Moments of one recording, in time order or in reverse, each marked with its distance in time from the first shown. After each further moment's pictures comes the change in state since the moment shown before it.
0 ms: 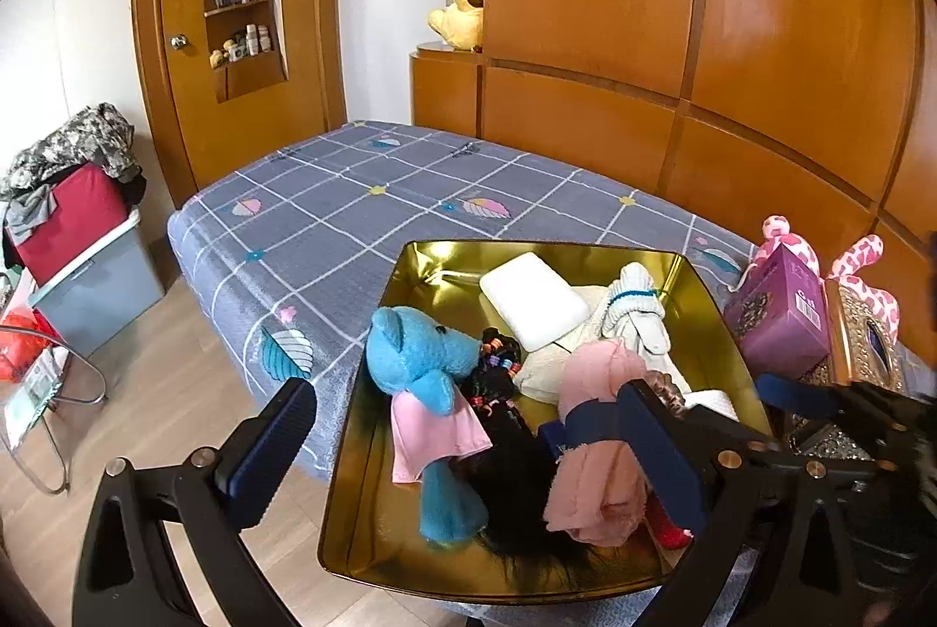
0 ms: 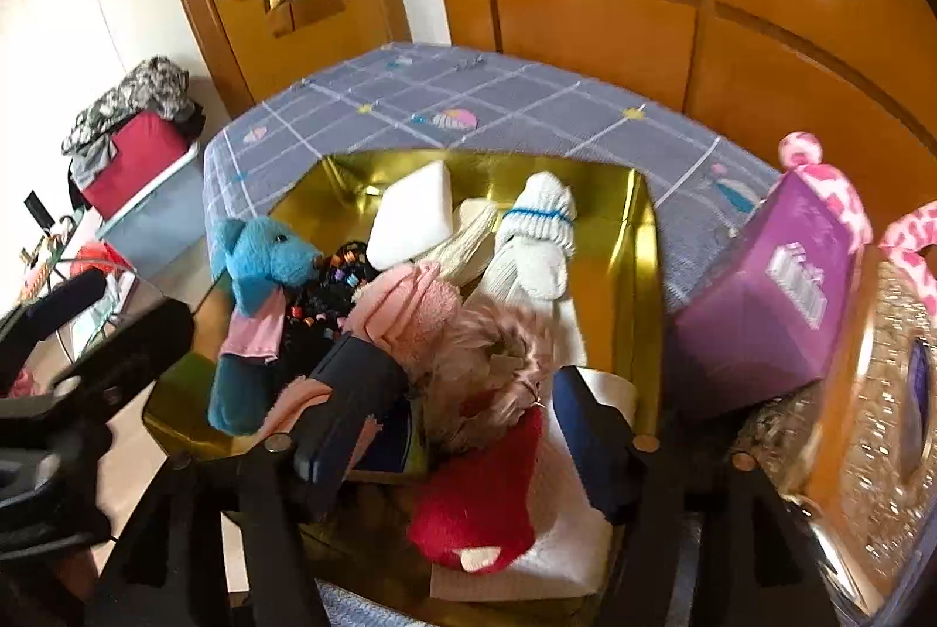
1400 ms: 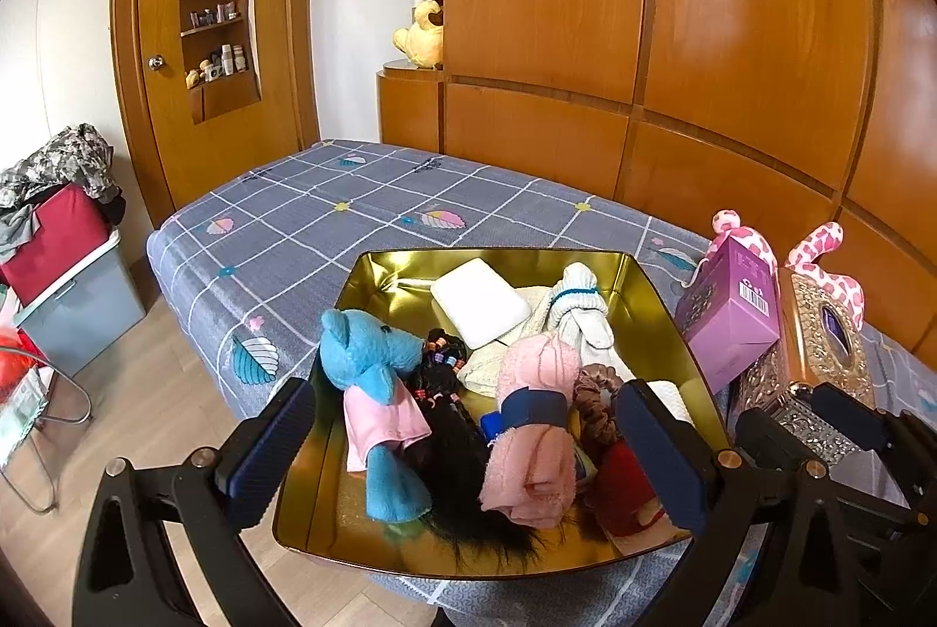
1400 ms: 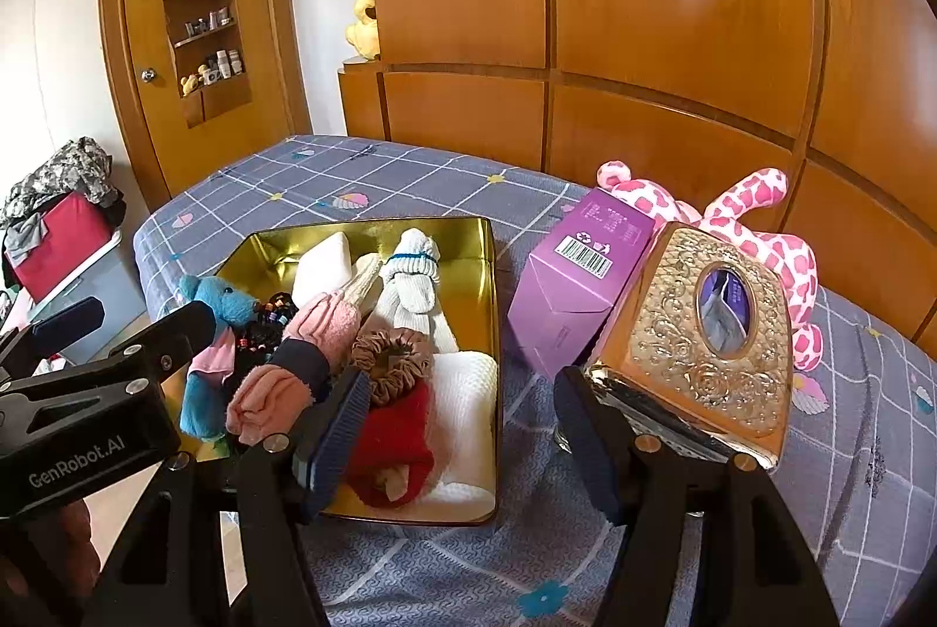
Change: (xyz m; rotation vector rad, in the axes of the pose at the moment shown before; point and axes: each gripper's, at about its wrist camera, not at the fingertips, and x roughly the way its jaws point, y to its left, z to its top) left arm -0.022 -0.028 -0.010 0.033 -0.037 -0.060; right arm -0.077 -0.009 -0.045 0.119 -0.208 -0.246
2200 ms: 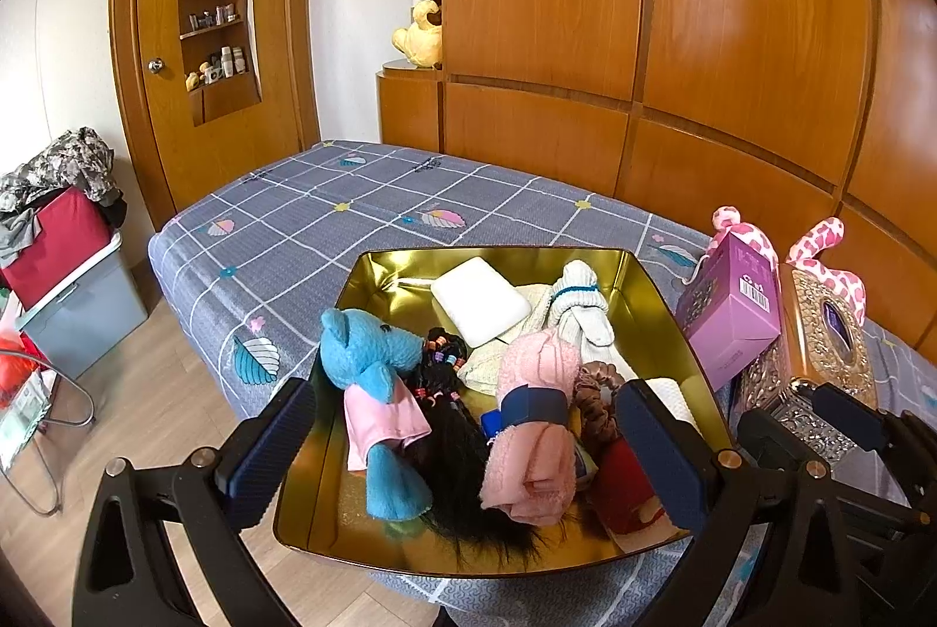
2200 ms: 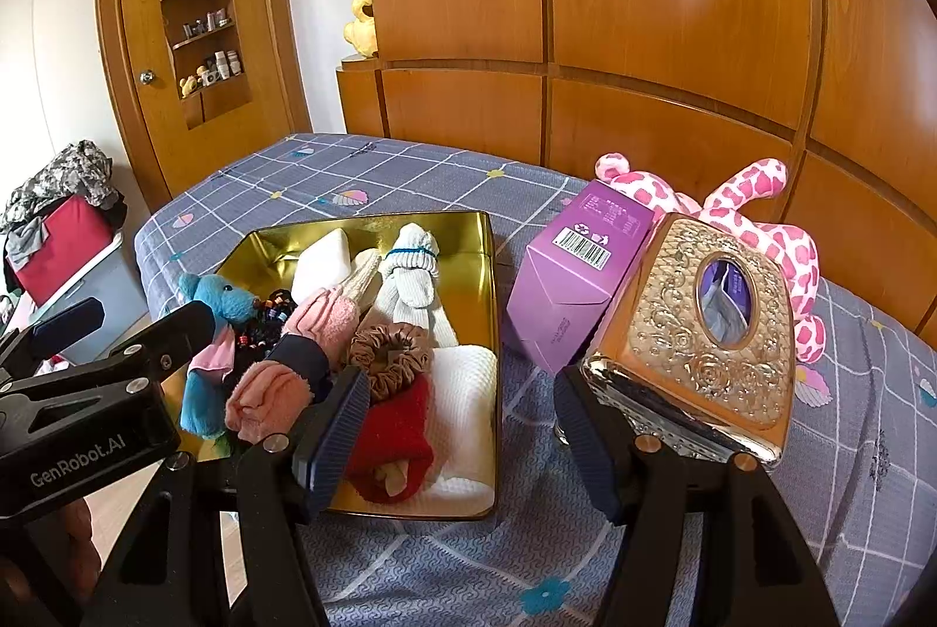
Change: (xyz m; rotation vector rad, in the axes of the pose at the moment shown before) left arm 0.001 -0.002 -0.001 0.008 0.003 0.005; right arm 0.001 -0.002 -0.002 0.014 0.006 0.004
